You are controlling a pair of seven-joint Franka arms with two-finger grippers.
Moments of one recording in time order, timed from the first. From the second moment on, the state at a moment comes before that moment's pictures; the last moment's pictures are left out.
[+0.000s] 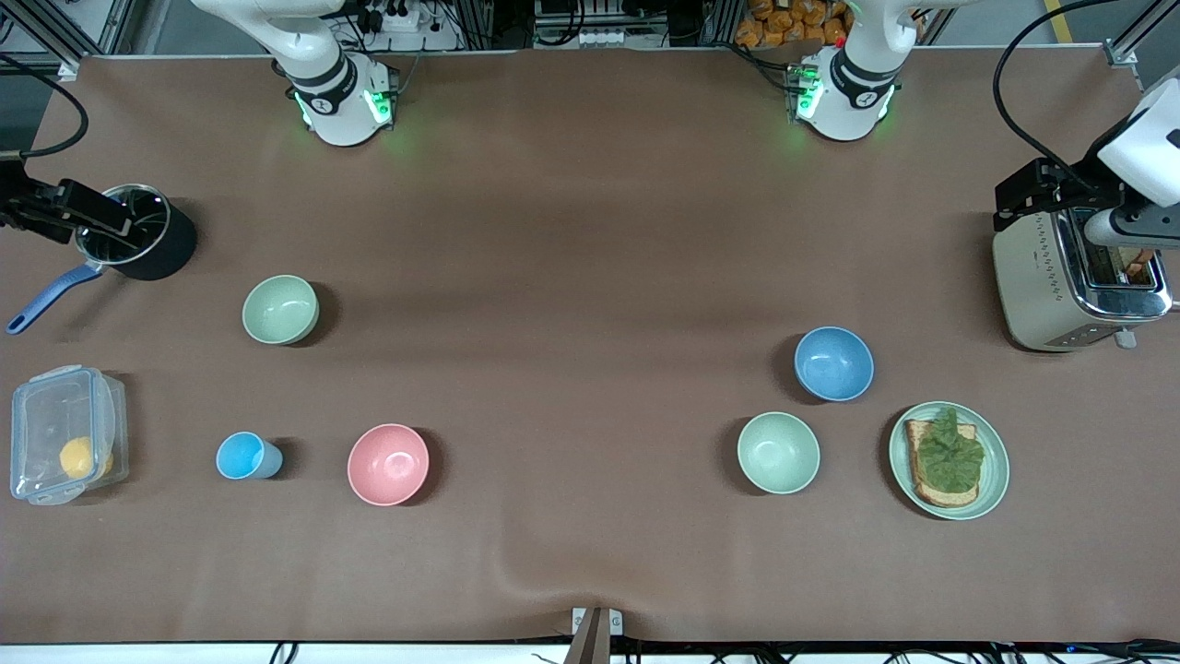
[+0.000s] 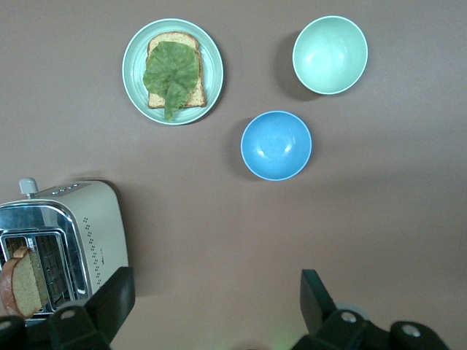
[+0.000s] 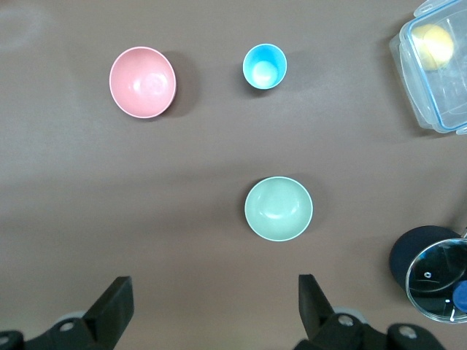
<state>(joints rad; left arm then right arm) -0.02 -0.01 -0.07 -1.55 0.02 1.51 0.04 -0.01 0.01 -0.06 -1.52 0.11 1.48 0.06</state>
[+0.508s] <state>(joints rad) -0.02 0.00 -0.07 -1.55 0.02 1.51 0.04 -0.06 0.02 -0.08 -1.66 0.11 1.57 0.05</state>
